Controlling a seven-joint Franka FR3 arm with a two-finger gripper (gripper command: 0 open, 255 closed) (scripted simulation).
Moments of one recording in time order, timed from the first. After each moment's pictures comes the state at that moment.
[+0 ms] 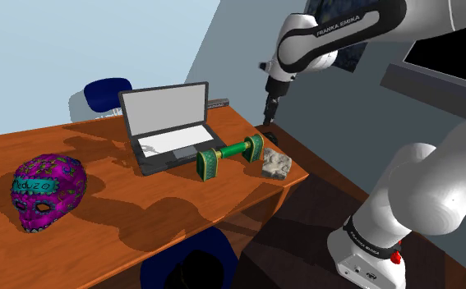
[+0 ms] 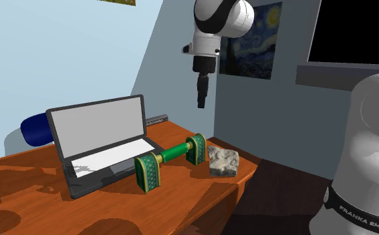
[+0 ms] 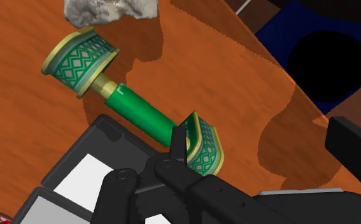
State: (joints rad) arm 0.11 -0.27 -0.30 -2.43 0.01 2.19 -0.75
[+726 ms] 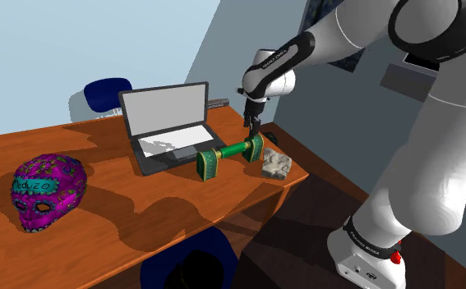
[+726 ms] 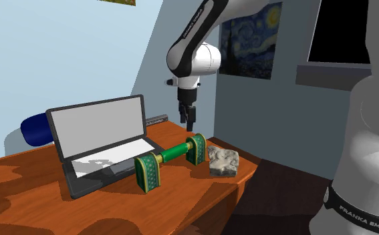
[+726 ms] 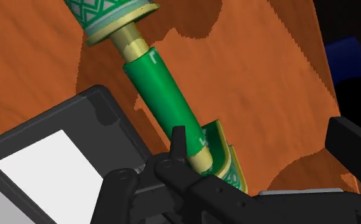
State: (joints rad) arm 0.13 0.19 -0.33 -2.24 0.17 2.42 -1.23
